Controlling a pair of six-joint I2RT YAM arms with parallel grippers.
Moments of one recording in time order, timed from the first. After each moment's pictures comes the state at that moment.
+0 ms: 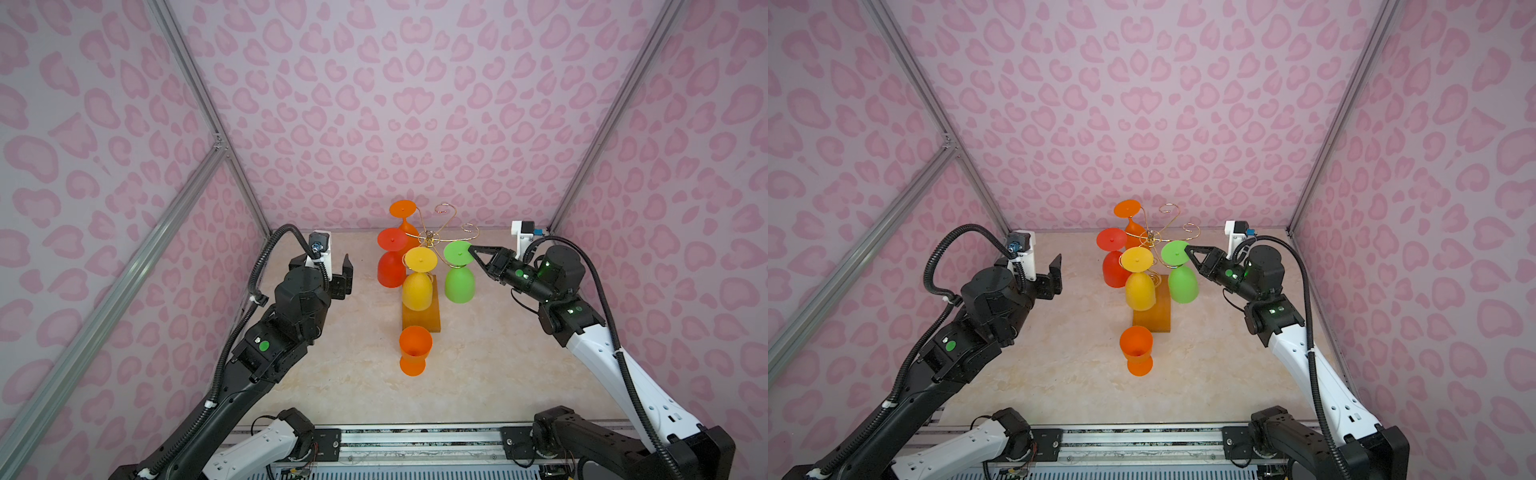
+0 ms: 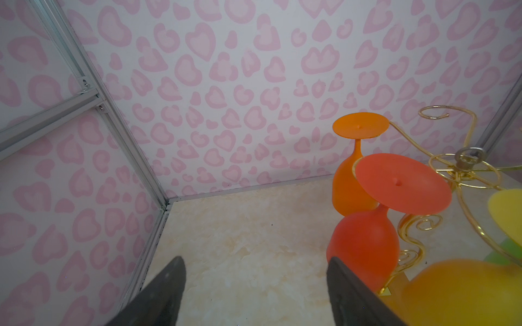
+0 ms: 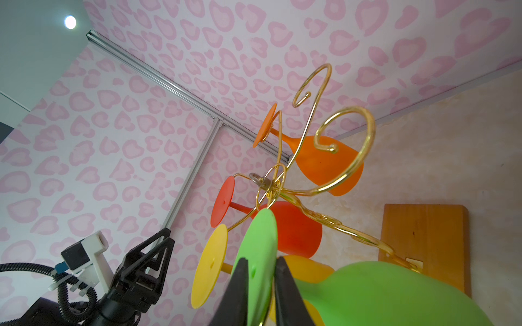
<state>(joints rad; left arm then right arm) -0.65 0.92 1.14 -0.43 -0.59 0.00 0.28 1.10 0.97 0.07 -0.54 0.98</state>
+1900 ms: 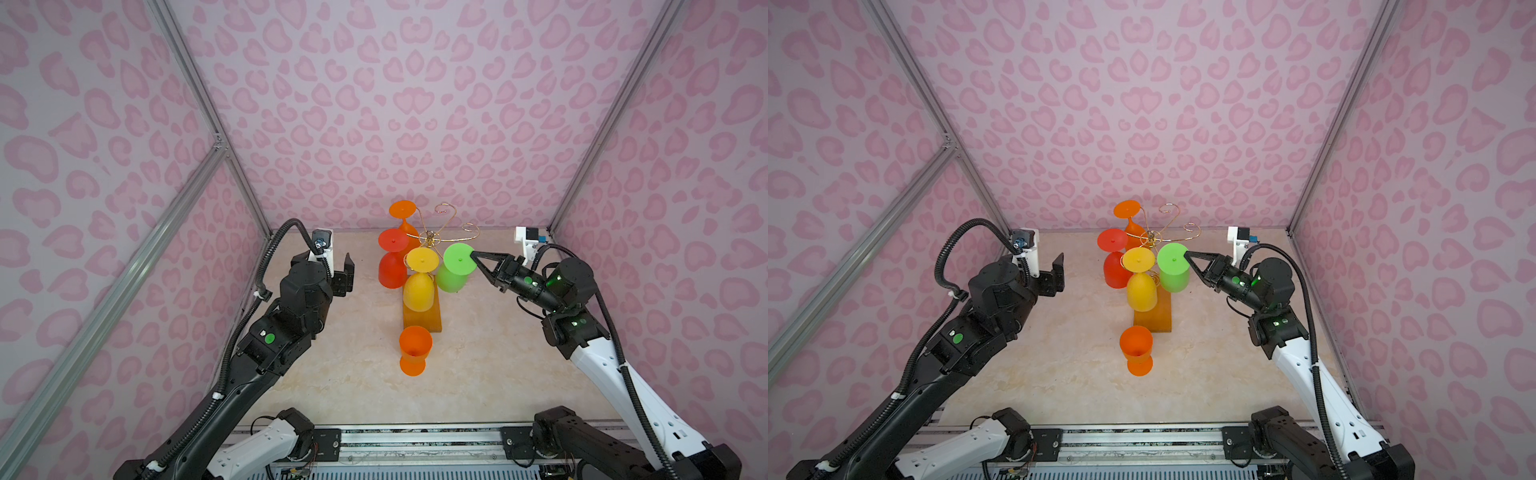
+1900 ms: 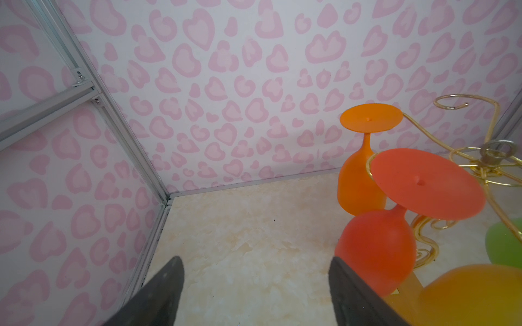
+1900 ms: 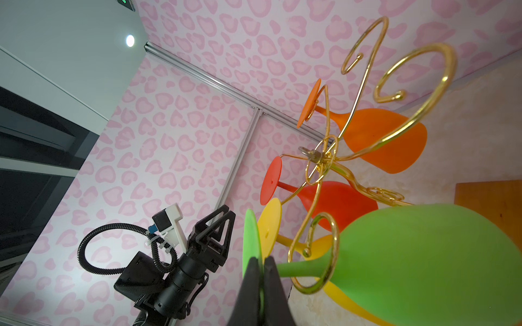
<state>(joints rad) -0.61 0.95 1.15 -0.43 -0.56 0.00 0.26 1.01 0.87 0.22 -0.66 1.18</state>
